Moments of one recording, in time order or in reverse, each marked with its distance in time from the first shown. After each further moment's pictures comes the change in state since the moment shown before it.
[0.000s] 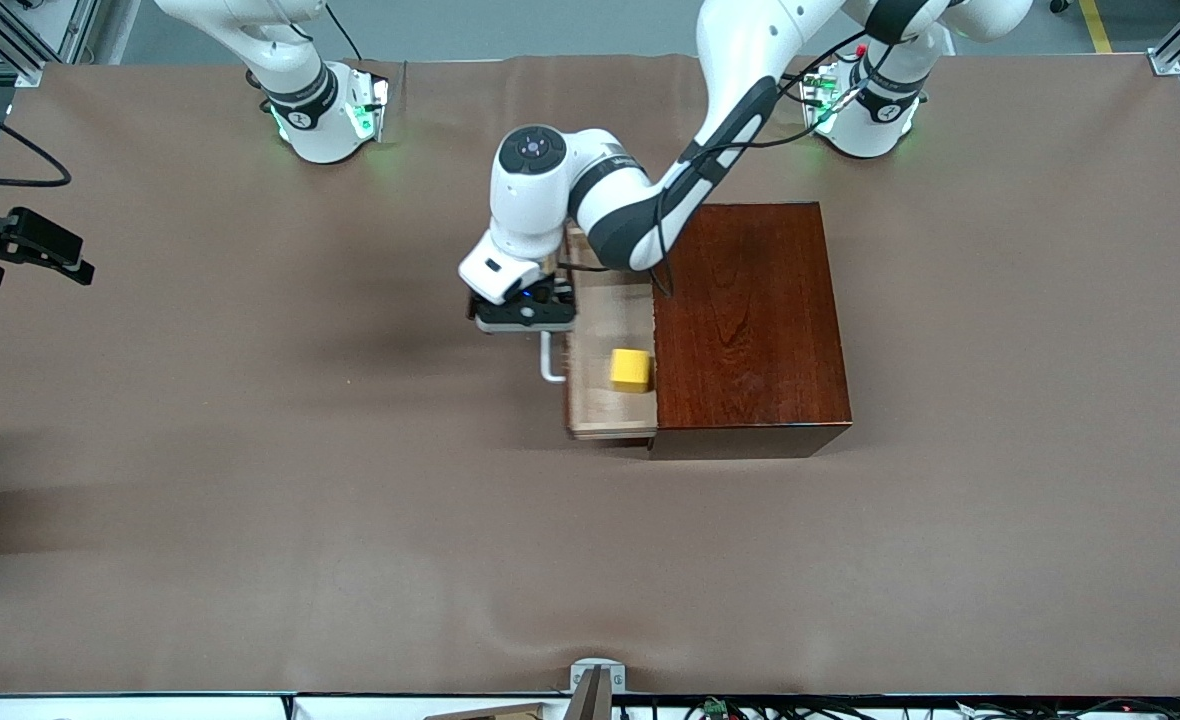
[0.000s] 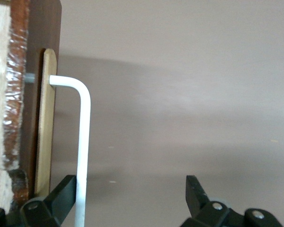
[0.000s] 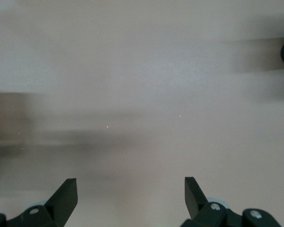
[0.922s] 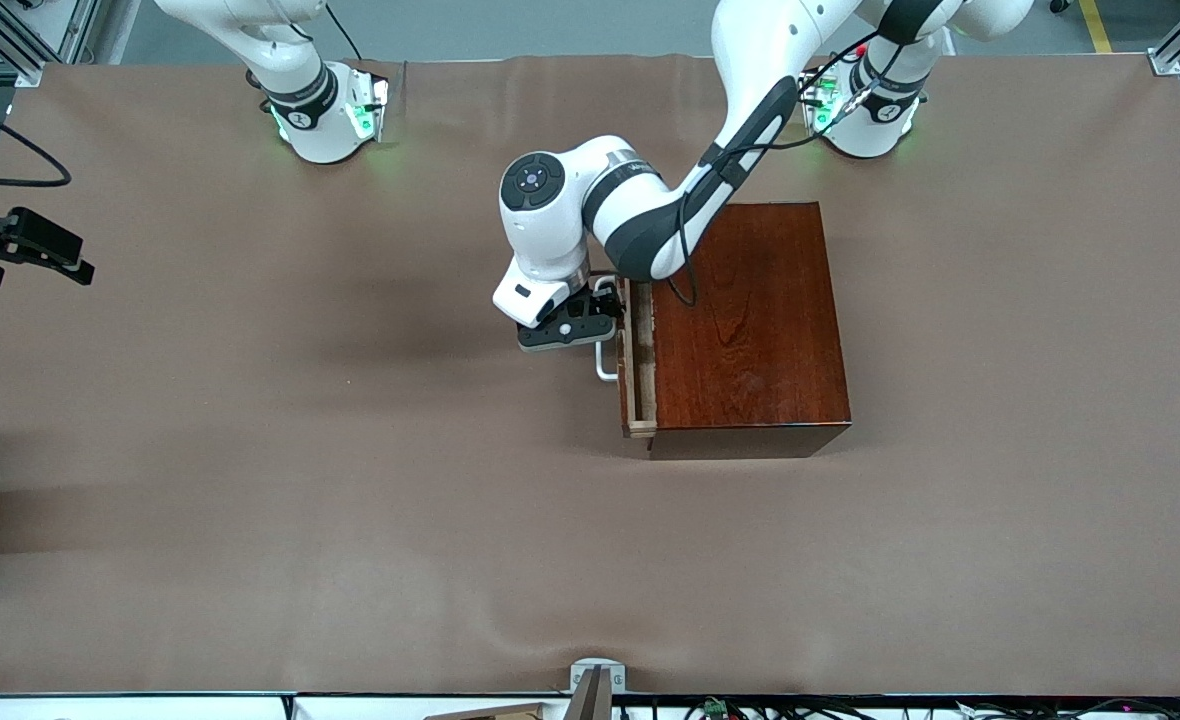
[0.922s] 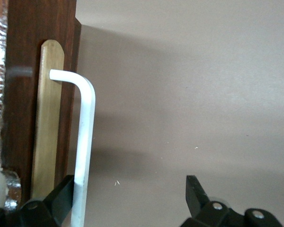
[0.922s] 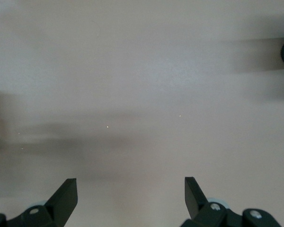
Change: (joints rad) left arm 0.050 -0.030 0.012 0.003 0.019 -0.341 0.003; right arm 0.000 0.000 0.000 0.000 0.000 0.000 0.000
